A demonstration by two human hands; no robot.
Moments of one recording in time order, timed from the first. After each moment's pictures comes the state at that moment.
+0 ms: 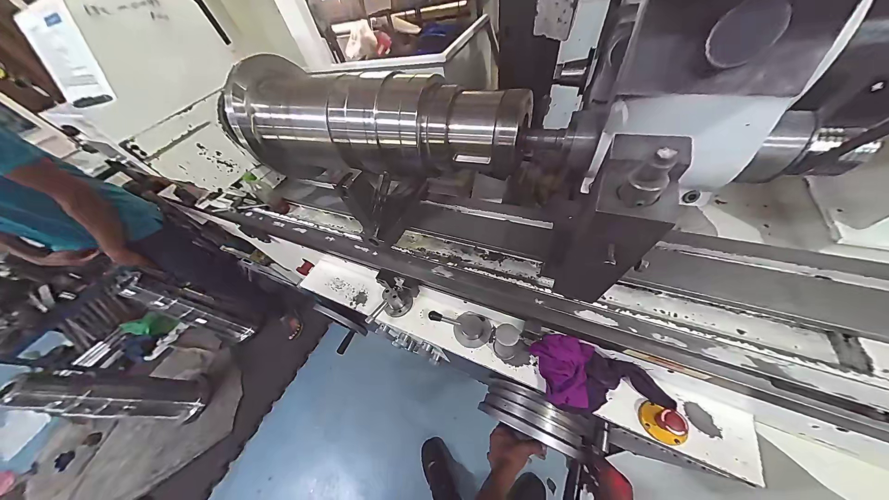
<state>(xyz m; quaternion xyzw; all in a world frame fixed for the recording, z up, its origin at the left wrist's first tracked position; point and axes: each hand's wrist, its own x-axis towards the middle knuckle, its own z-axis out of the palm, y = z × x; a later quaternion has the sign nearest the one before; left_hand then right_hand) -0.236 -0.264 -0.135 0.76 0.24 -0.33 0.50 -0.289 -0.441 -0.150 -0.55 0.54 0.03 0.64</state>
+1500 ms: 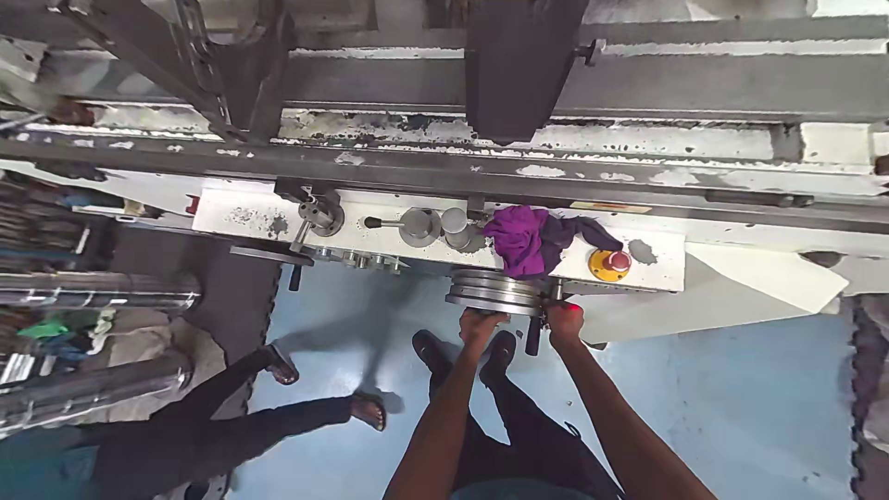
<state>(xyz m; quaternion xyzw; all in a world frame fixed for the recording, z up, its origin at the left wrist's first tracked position) -0.237 -0.277 -0.133 0.77 0.24 -0.35 0.47 -0.267 -0.452 -0.125 -0.73 0.52 0.09 0.44</state>
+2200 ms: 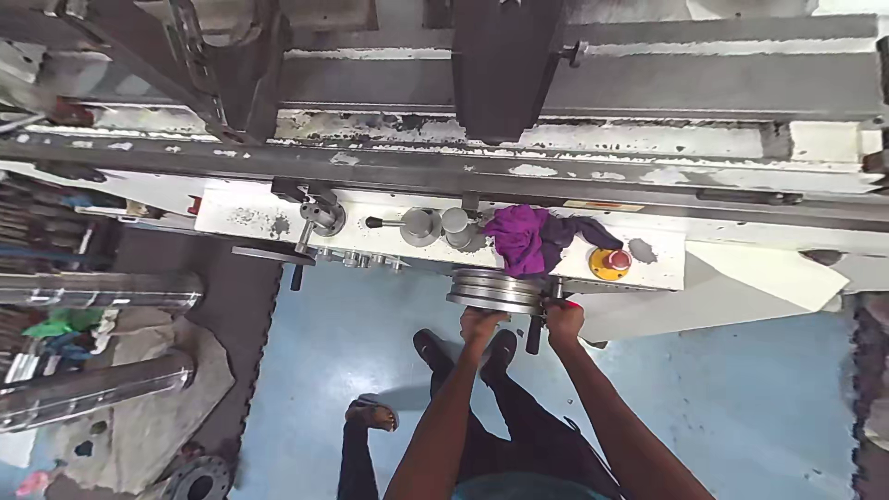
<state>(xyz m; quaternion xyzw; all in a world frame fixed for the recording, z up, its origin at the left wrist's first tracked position) -0.242 -0.288 -0.129 0.77 0.24 -0.35 0.48 -0.271 -0.456 -0.114 -0.74 0.51 0.08 0.42</state>
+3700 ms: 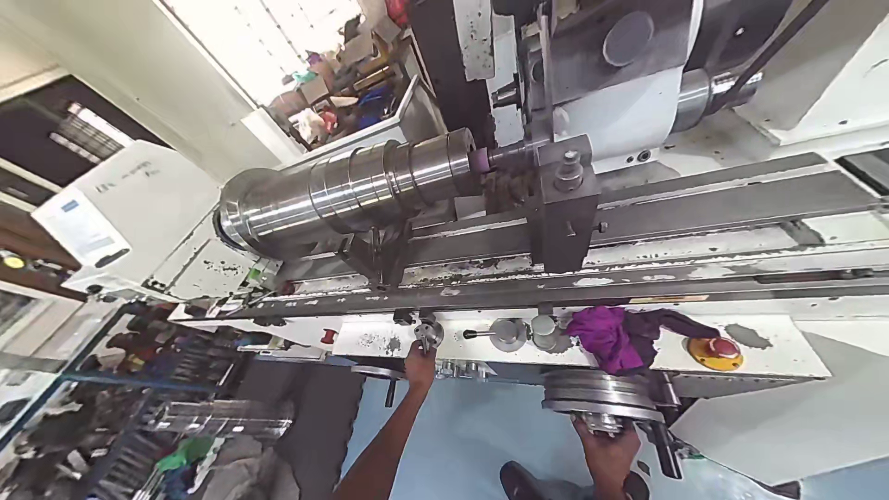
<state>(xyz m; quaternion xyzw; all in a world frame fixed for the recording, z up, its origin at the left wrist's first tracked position) -0.043 -0.016 -0.004 0.91 0.13 -0.10 0.37 -0.285 -0.287 -0.162 -0.68 0.46 -0.26 0.51</state>
